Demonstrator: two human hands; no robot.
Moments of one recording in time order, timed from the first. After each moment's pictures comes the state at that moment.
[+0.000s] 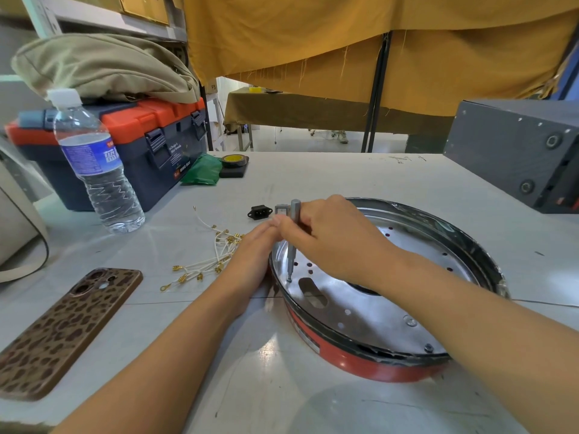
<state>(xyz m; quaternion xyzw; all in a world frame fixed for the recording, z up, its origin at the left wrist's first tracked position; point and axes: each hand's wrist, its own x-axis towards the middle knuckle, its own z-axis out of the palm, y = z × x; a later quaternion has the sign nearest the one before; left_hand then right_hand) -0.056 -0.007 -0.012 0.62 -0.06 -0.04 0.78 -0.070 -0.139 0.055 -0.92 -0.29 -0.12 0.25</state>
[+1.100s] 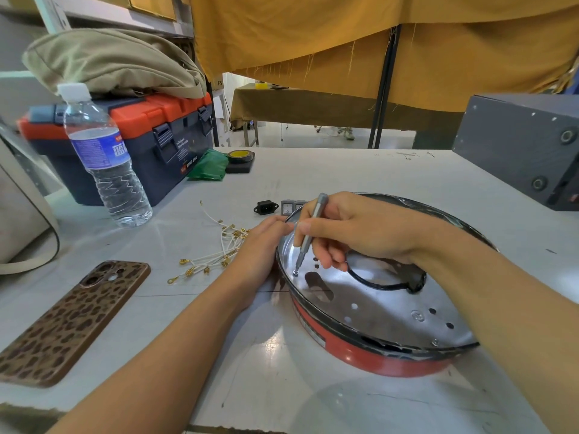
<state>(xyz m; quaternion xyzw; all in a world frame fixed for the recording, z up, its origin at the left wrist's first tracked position) -0.065 -0.012 0.002 0.68 -0.02 0.00 0.74 -0.060 -0.167 0.065 -0.82 -0.32 0.18 0.44</state>
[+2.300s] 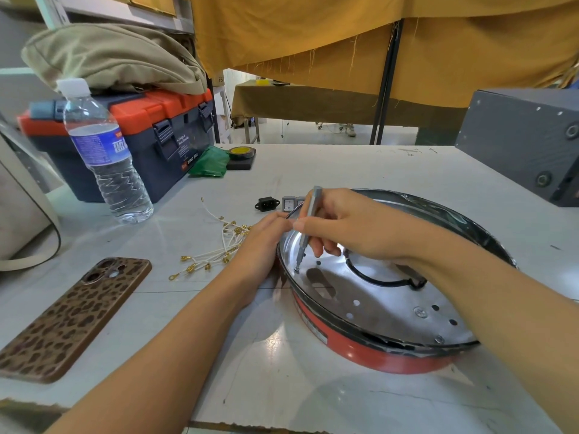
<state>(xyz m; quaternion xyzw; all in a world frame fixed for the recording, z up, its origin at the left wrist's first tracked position) -0.061 -0.008 -0.003 0.70 -0.04 0.01 0.71 -0.060 -0.158 0.060 -0.85 -0.31 0.10 0.42</state>
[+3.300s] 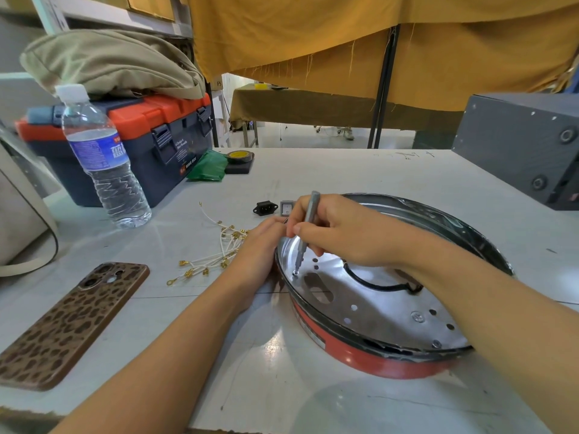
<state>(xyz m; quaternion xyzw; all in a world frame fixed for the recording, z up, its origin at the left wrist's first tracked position) -0.059 -0.009 -0.006 0.66 -0.03 -0.03 0.75 -0.062 -0.154 0.061 -0.86 -0.32 0.07 0.38</state>
